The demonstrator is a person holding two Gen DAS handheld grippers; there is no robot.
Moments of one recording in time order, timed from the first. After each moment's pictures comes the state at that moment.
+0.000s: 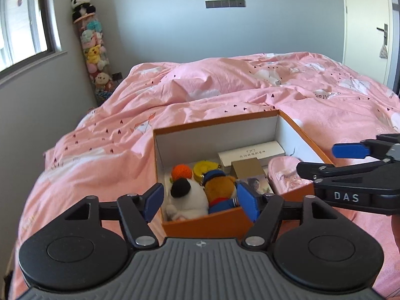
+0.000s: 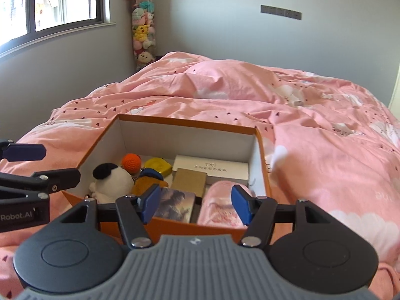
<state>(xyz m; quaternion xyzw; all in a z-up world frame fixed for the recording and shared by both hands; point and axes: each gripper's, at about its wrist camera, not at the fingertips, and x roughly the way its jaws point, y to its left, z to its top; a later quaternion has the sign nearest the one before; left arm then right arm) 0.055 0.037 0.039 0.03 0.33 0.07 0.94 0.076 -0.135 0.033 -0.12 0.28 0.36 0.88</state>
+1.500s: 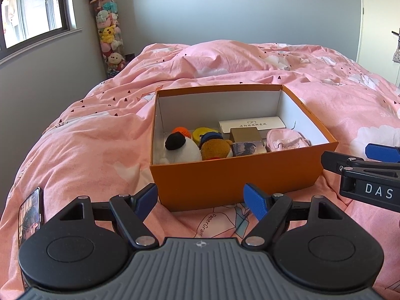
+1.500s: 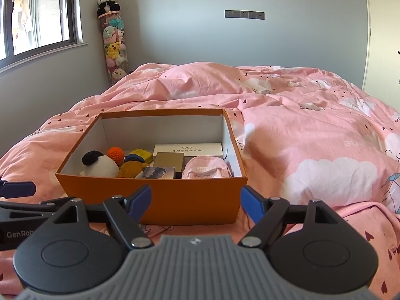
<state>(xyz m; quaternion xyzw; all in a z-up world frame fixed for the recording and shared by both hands) 0.024 0.020 0.007 0.01 0.35 0.11 0.93 0.034 -0.186 0.007 -0.06 0.27 0.30 0.91</state>
